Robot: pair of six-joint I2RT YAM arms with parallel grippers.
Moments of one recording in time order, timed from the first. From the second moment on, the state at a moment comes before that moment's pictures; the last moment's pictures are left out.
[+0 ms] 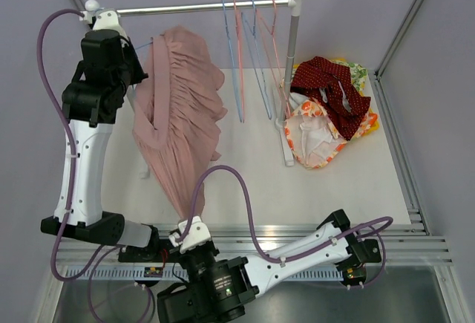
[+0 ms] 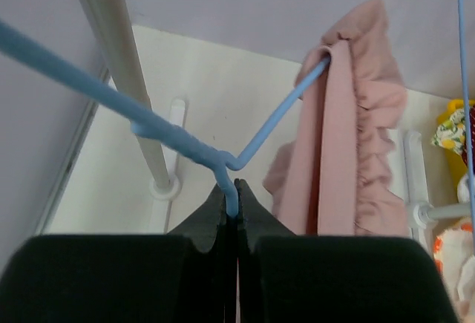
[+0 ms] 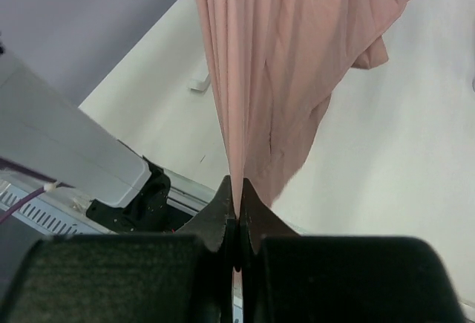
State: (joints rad) left arm -0.18 1.39 1.98 -0.94 -0.30 -0.26; right arm 1.95 2.00 2.13 -1.24 1.38 1.18
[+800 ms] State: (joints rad) left arm -0.15 1.20 1.82 -0.83 -0.29 -0.54; right arm 1.92 1.94 1.83 -1.27 1.31 1.20
